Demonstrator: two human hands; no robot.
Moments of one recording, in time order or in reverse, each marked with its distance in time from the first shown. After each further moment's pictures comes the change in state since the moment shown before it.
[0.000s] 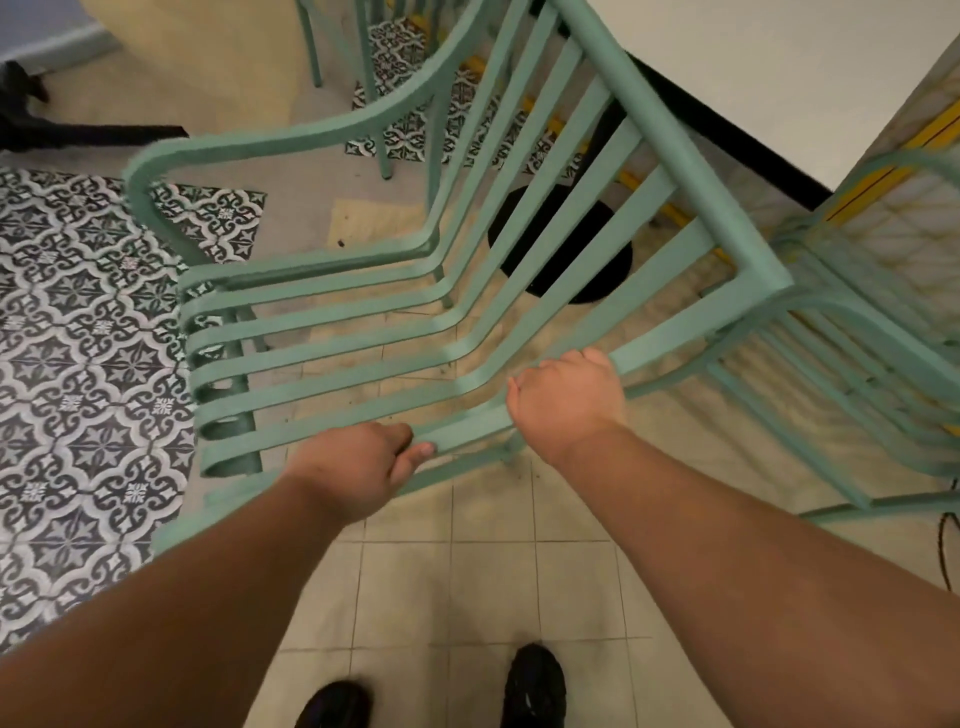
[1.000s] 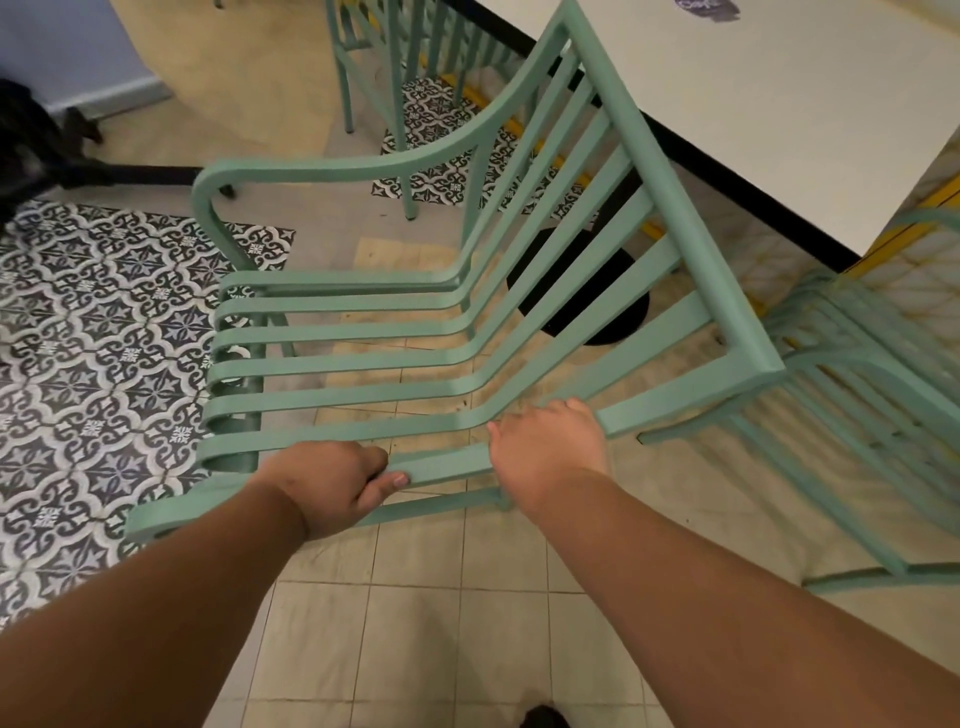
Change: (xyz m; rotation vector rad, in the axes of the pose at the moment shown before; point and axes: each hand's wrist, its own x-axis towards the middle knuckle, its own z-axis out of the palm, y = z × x) left_hand 0.011 -0.064 -0.018 0.162 0.008 0.095; right_hand 0.017 -0.037 -0.010 0.058 -0.012 -0.028
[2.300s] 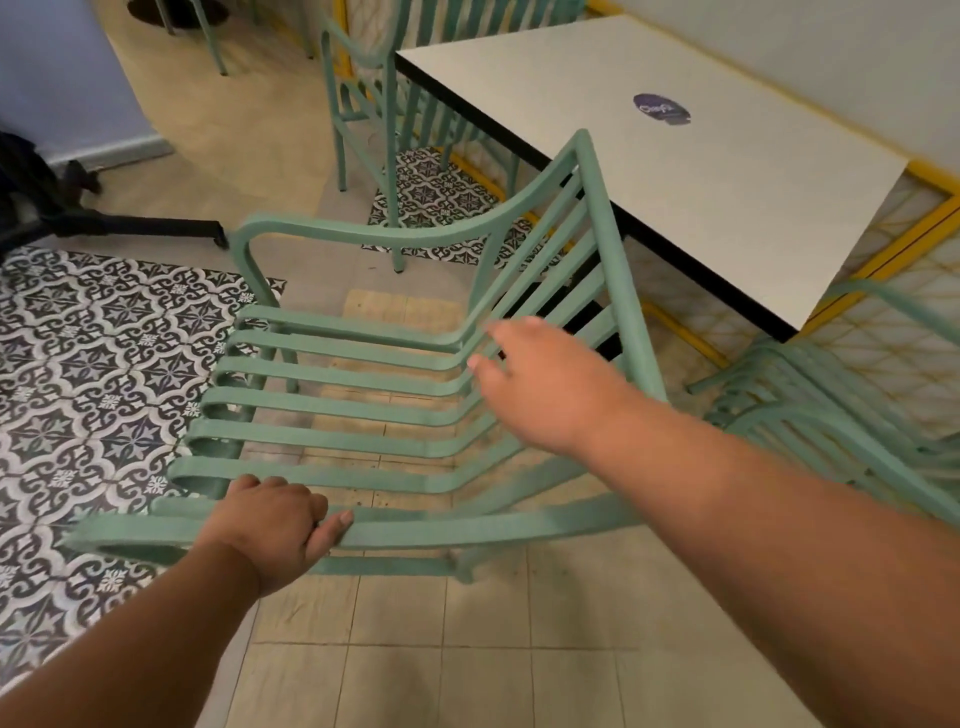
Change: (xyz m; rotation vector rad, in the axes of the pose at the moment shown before) left_hand -0.021 -0.039 0.005 0.147 0.106 -0.143; right_hand 0.011 0.029 -0.161 0.486 0.057 -0.087
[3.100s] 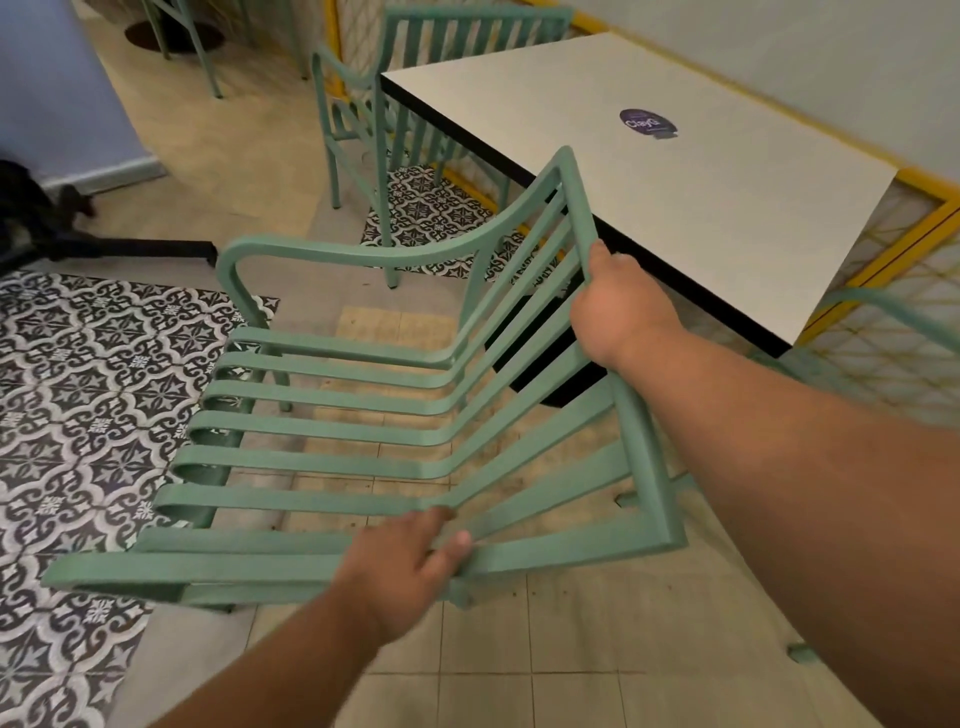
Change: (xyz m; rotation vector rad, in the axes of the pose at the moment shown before) left_hand 0.023 0.135 -0.053 -0.705 -0.060 -0.028; right_hand 0.078 0.096 -0.039 0.002 0.269 0.323
